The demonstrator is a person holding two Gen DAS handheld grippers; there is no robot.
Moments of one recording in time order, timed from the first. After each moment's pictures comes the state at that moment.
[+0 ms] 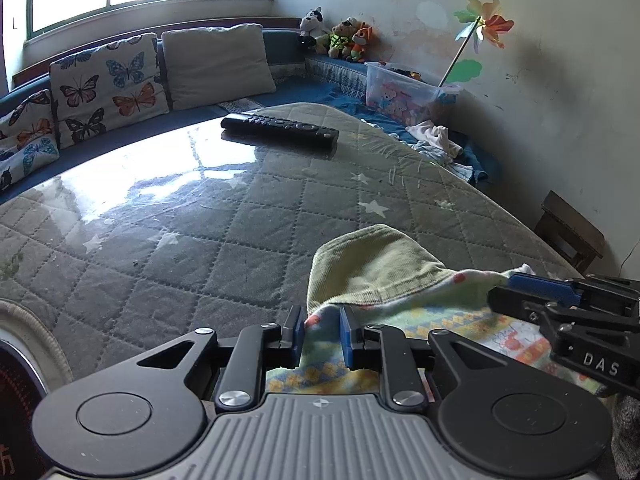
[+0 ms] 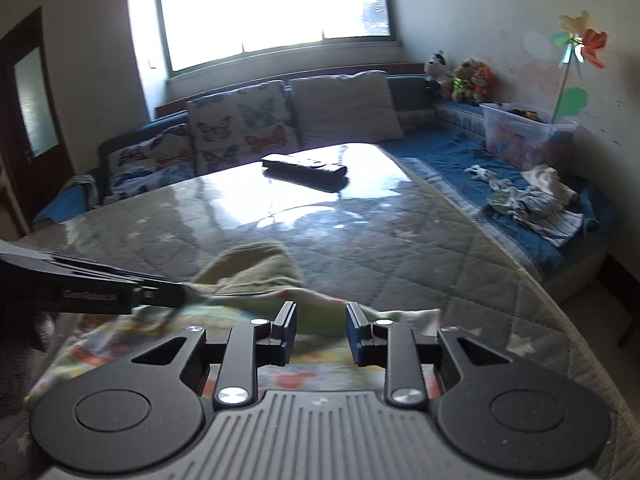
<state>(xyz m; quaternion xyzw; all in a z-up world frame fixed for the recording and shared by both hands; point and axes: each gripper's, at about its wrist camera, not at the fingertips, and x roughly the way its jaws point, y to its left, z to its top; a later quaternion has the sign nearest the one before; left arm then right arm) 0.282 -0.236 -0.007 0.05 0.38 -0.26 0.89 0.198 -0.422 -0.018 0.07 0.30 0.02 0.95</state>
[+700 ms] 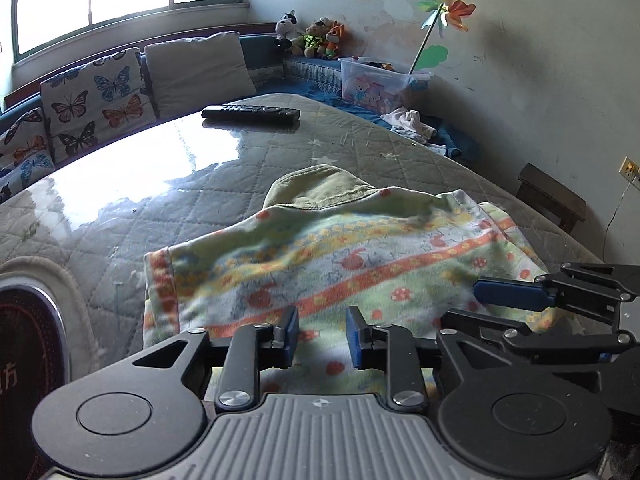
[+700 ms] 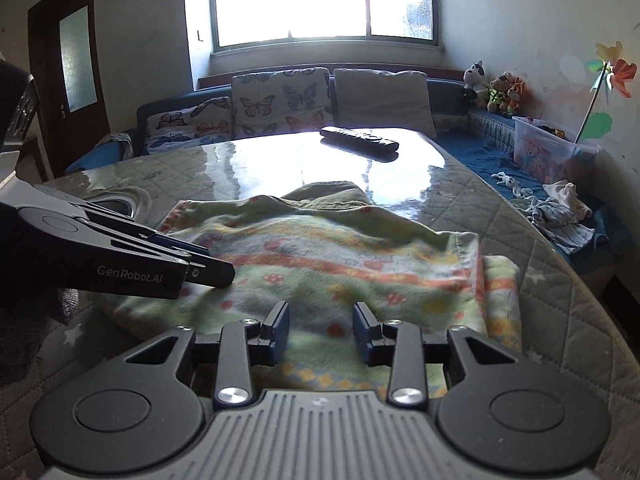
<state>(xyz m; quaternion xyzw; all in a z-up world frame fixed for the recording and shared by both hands) 0.194 -0.225 -0.011 0.08 0.37 -0.27 0.89 0.116 -0.378 -0.025 0.02 0.31 0.05 0.95</state>
